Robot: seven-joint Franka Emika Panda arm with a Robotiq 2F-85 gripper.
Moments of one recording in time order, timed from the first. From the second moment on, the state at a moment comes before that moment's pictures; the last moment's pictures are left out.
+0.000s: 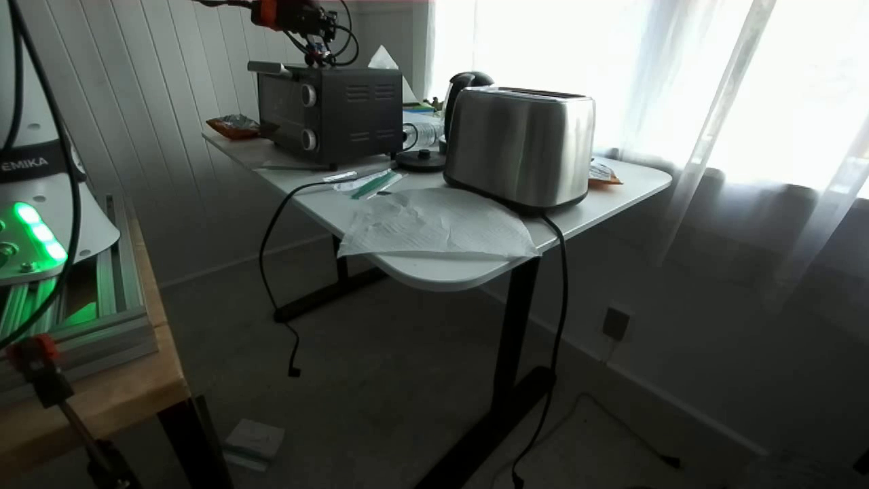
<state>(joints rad) 0.24 -0.04 0.31 -2.34 1.75 2.92 -1.80</state>
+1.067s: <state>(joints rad) 0.22 -0.03 0.29 -2.31 1.61 2.94 -1.73</state>
